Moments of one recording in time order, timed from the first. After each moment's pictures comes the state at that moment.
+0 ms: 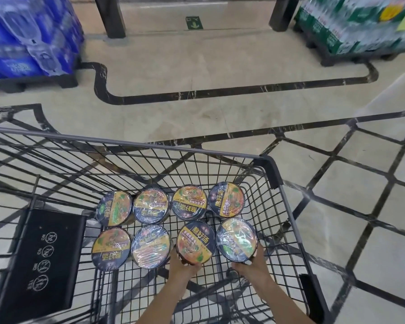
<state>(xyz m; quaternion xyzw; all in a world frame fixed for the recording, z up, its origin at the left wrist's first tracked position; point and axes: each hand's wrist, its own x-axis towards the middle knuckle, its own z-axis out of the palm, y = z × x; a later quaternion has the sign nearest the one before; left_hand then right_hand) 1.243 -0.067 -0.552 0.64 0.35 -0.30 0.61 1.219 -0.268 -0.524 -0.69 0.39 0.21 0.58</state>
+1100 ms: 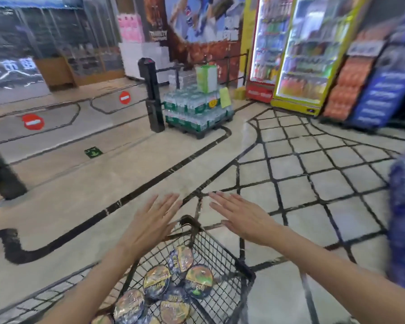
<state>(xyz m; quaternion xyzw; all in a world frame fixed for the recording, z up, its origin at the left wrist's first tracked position) 1.356 -0.074 -0.147 0.77 -0.59 0.23 -0.03 1.165 -0.290 -0.118 -0.99 -0.03 -0.08 -0.13</state>
